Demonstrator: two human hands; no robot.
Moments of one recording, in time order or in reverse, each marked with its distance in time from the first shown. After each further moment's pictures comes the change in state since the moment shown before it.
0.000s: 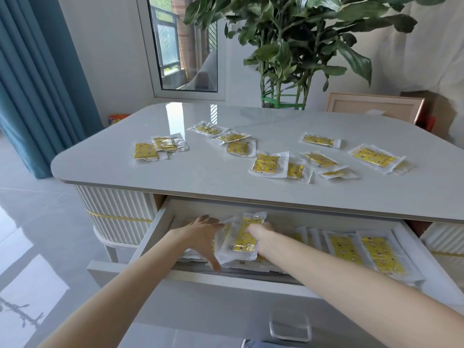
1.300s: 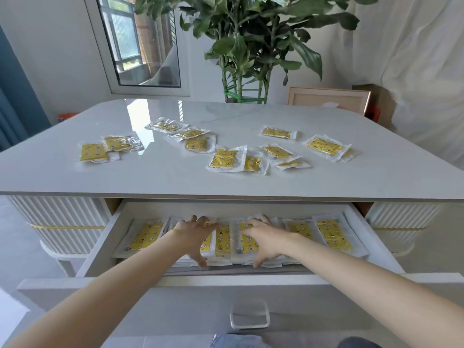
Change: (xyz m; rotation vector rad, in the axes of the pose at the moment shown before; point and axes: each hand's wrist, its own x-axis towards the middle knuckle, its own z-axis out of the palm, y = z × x) left_hand 0.033 0.063 0.003 0.434 0.045 0.108; right_hand -0.004 0.009 -0.119 -1.576 -0.274 -0.641
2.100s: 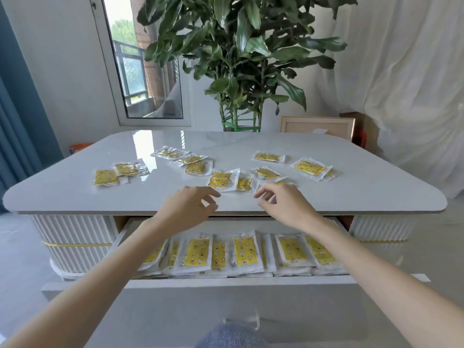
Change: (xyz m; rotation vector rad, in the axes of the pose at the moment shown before) left_hand -0.092 0.004 -0.098 -0.688 0.659 -0.058; right_hand -0.093 0.017 -0.081 0.550 0.755 0.018
